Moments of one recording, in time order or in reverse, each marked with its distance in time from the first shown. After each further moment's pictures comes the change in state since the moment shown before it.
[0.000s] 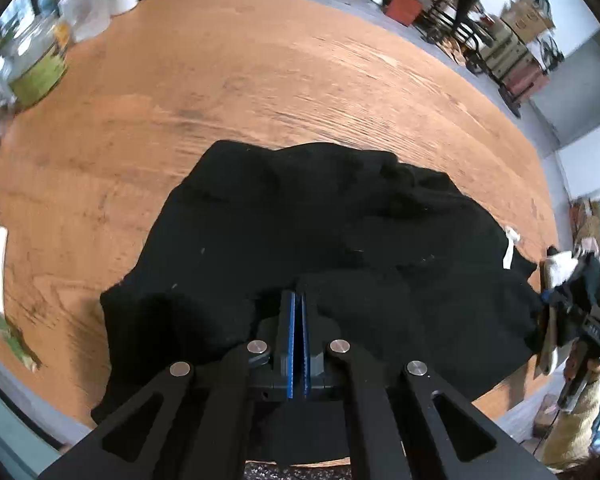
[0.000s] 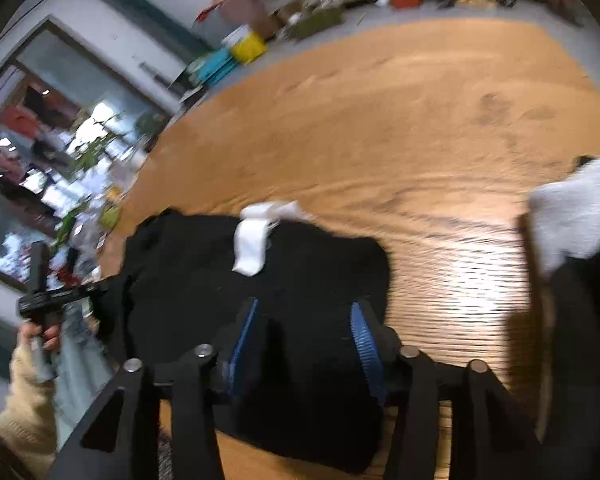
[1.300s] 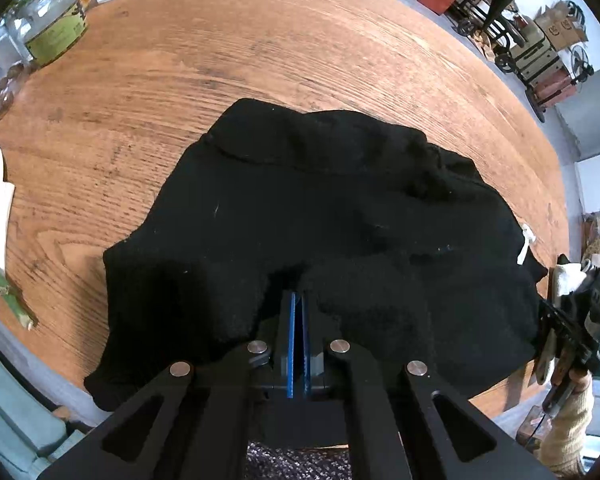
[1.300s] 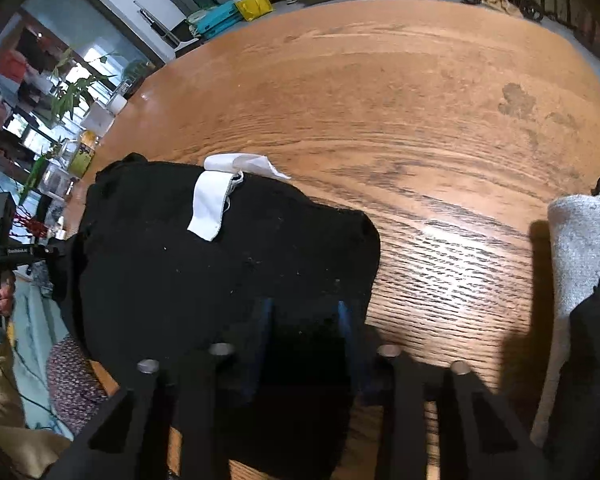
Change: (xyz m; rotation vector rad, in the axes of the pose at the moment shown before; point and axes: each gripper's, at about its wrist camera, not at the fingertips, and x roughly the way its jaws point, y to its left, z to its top) left arm -0.004 -0.002 -0.011 -0.083 0.101 0.057; right arm 0.019 -0.015 -0.015 -0.124 0.091 -0.174
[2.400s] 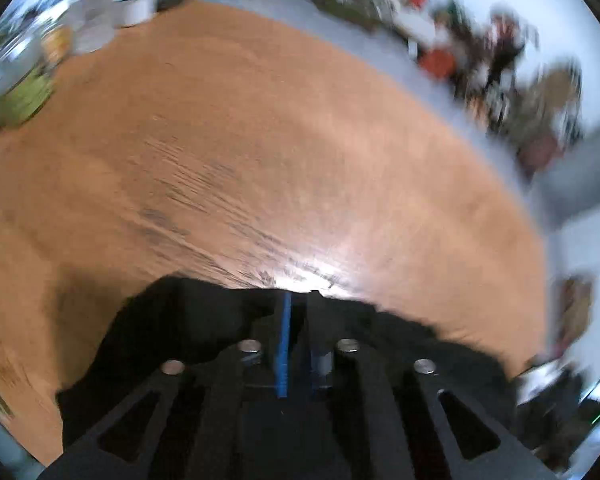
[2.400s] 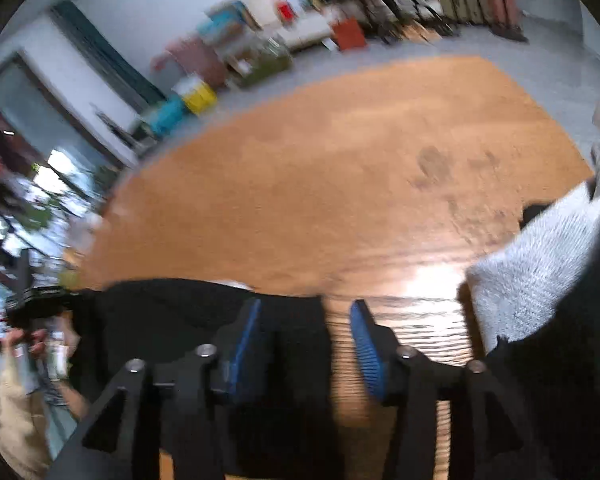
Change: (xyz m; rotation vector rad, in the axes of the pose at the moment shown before) left arm -0.016 -0.004 0.110 -0.143 -0.243 -0.121; right arm -0.065 -0.007 0.020 0.222 -0.338 -0.019
